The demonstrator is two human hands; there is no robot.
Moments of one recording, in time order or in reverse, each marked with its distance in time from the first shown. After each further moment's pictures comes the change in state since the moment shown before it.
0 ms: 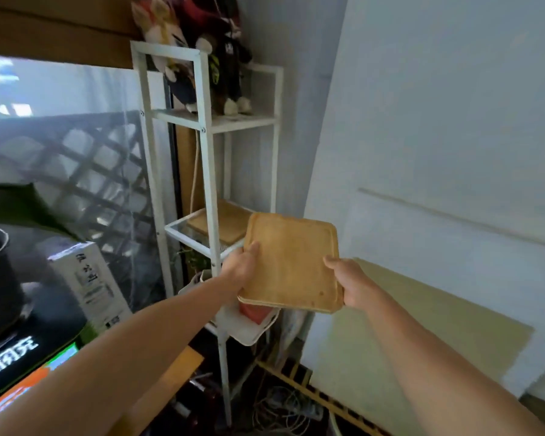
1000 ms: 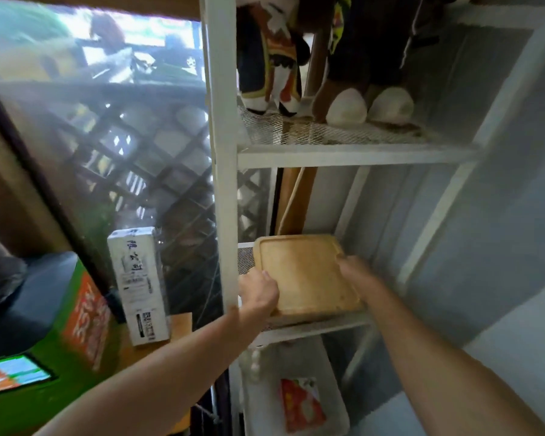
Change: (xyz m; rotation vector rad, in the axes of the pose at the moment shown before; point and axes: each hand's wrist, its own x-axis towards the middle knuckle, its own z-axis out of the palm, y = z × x) left_hand 0.285 0.012 -0.015 0.165 0.822 -0.466; right_hand 0.424 -0.123 0.237 -0.872 -0.451 -0.258
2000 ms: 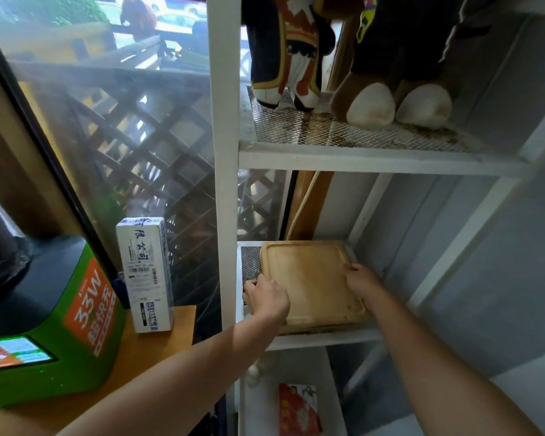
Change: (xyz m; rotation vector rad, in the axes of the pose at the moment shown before) left_hand 0.005 -0.002 0.031 -0.121 0.094 -0.081; right_hand 0.031 0.012 0.005 -0.038 -0.110 -0.032
